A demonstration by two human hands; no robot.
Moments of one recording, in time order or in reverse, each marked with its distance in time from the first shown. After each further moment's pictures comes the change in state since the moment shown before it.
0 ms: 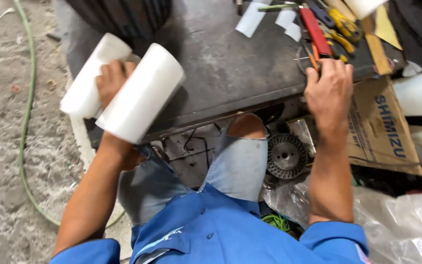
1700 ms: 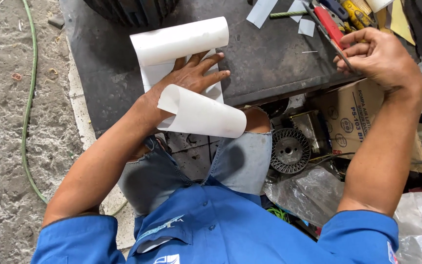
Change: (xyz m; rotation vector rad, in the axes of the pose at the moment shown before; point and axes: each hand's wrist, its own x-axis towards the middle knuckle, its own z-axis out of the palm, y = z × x) left_hand 0.049 0.062 0.006 -0.743 -0.516 0.639; right_hand 0.062 0.036 -0.063 0.768 -0.642 0.366
